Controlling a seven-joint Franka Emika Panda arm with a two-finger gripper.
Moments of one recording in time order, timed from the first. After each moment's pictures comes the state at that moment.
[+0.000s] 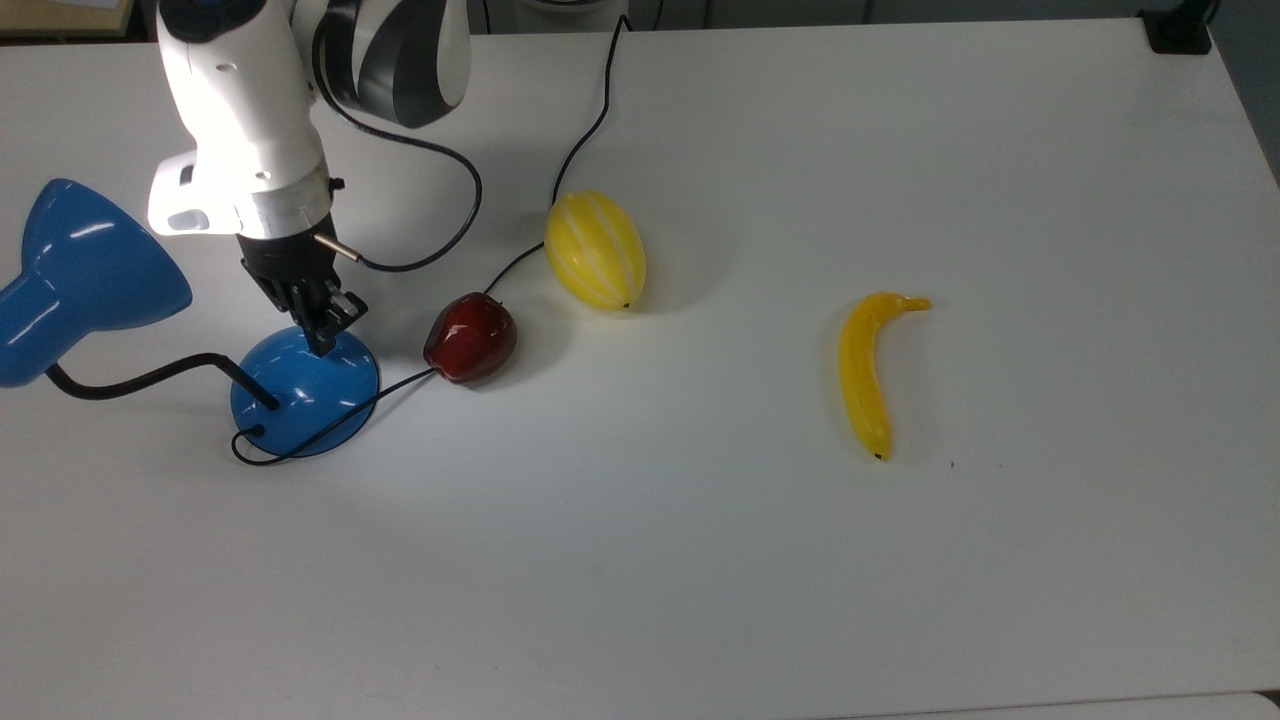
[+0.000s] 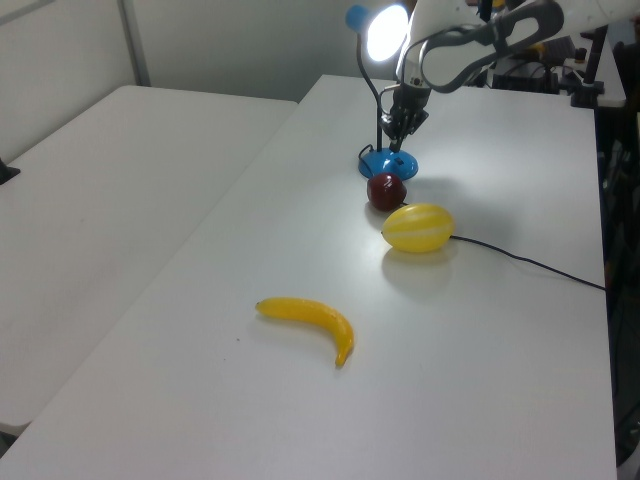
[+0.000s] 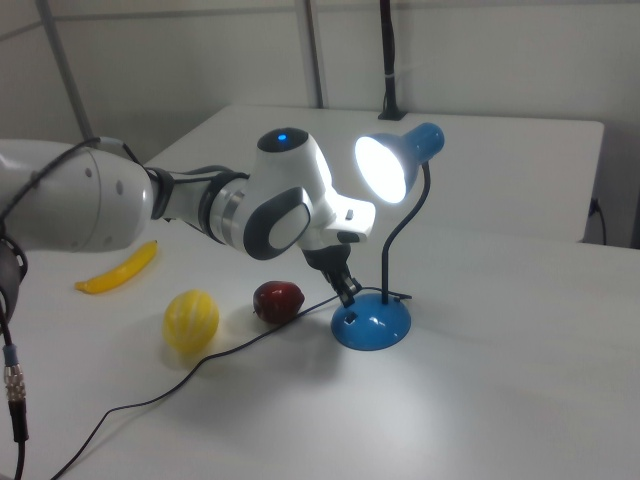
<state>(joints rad) -0.17 0.47 -0.04 -1.67 0.02 2.40 0.31</state>
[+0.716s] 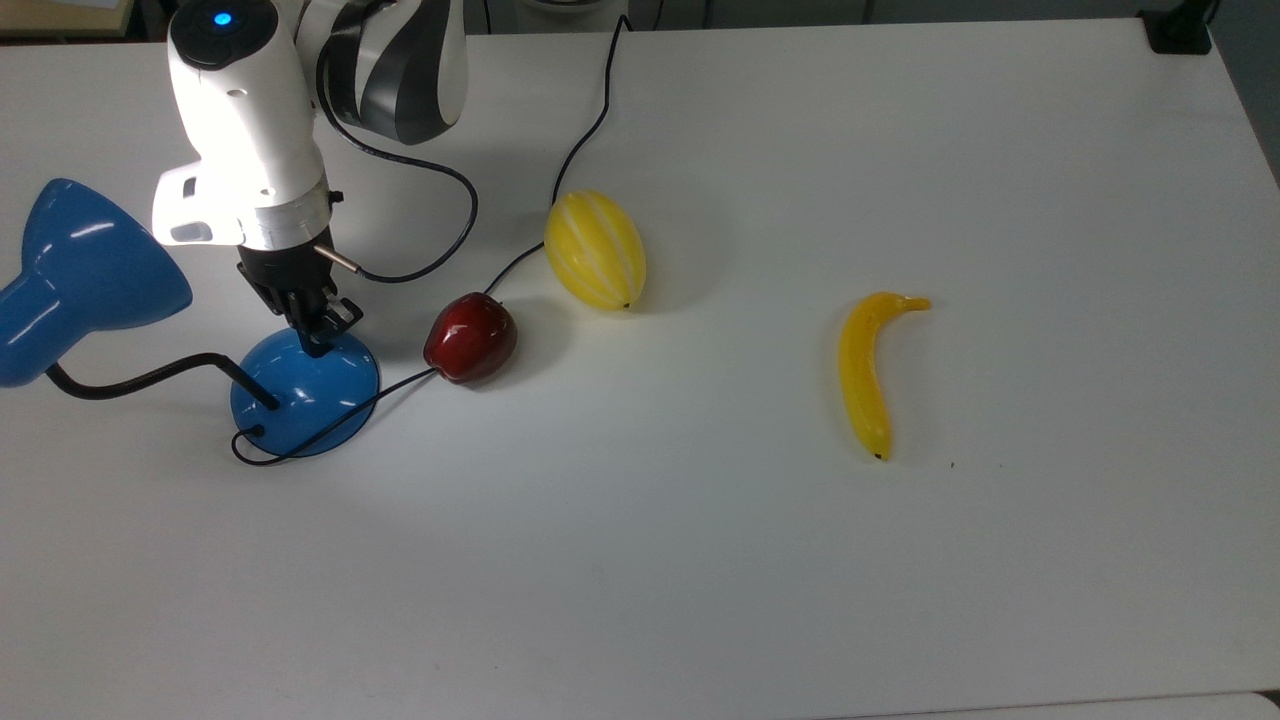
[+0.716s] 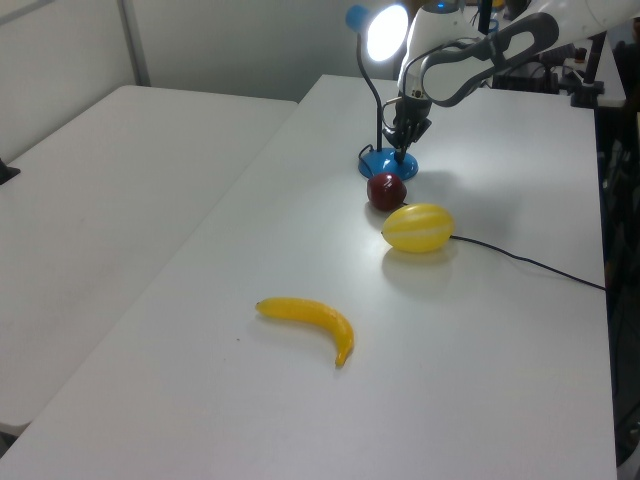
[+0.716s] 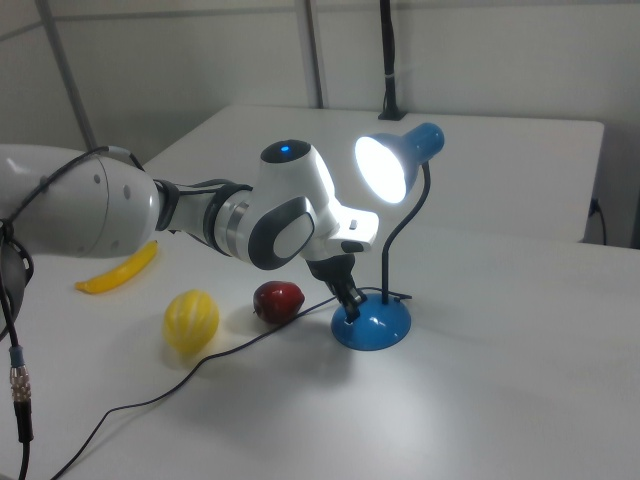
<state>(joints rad) -0.17 0.49 -0.06 -1.68 -0.03 2.41 0.32</state>
